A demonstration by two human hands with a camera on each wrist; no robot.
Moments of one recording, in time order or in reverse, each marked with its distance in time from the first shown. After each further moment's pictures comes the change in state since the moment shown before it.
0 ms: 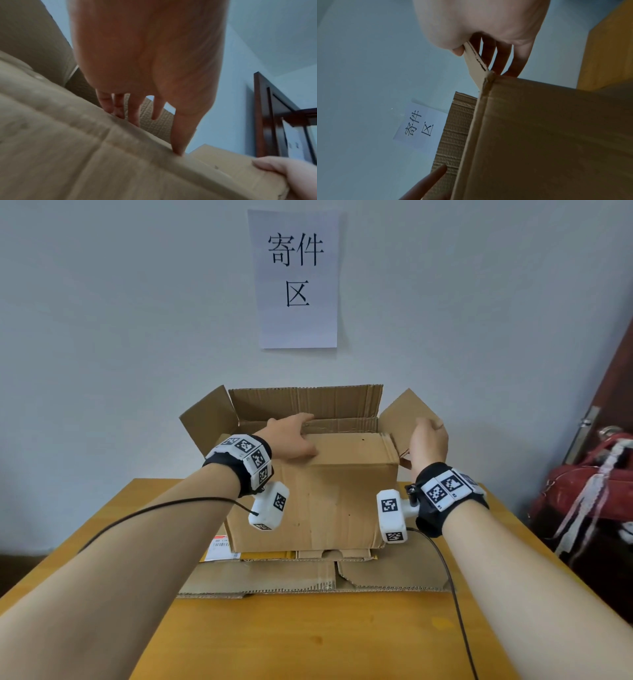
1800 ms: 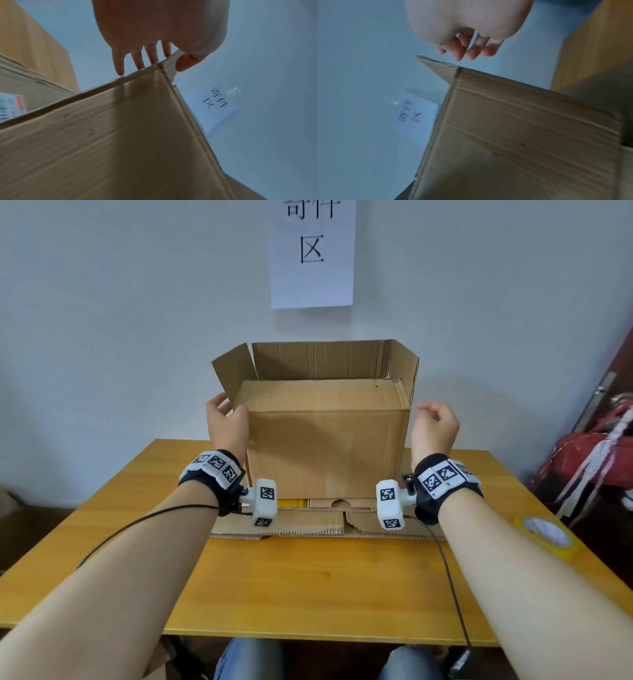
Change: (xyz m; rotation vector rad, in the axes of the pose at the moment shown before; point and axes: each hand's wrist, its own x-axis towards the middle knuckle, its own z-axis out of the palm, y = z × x) left_hand -0.078 -0.083 0.039 -1.118 0.825 -0.236; right_hand -0.049 0.041 -0.025 -0.060 0.051 -0.247
